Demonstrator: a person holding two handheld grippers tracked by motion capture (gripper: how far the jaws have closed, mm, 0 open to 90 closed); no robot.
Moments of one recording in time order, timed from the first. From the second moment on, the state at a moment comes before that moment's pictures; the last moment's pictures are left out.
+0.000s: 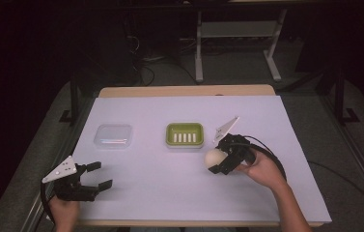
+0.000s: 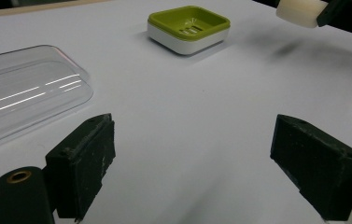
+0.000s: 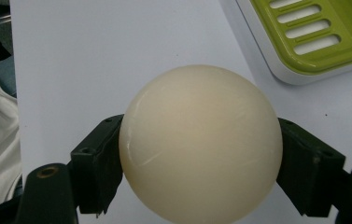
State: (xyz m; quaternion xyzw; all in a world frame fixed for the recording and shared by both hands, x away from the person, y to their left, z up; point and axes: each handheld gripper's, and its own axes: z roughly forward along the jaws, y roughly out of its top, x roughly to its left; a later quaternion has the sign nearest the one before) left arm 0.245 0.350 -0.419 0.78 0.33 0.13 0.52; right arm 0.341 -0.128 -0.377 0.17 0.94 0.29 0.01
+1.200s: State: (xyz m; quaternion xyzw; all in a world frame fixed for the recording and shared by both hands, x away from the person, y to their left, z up) left arm 0.244 0.351 -0.419 0.78 0.33 0.13 0.52; right arm 0.362 -0.106 -0.356 0.15 0.94 0.30 0.01
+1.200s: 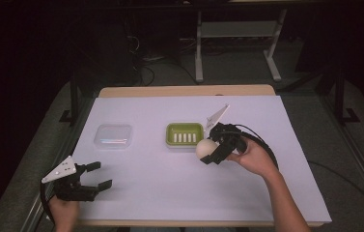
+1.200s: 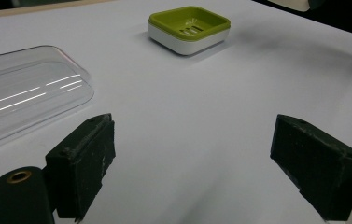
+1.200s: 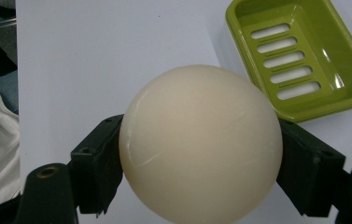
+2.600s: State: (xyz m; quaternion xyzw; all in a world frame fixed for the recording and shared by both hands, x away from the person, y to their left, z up) left arm 0.244 0.351 -0.419 0.78 0.33 0.13 0.52; right arm 0.393 -0.081 -0.335 0.14 0.94 0.30 0.01
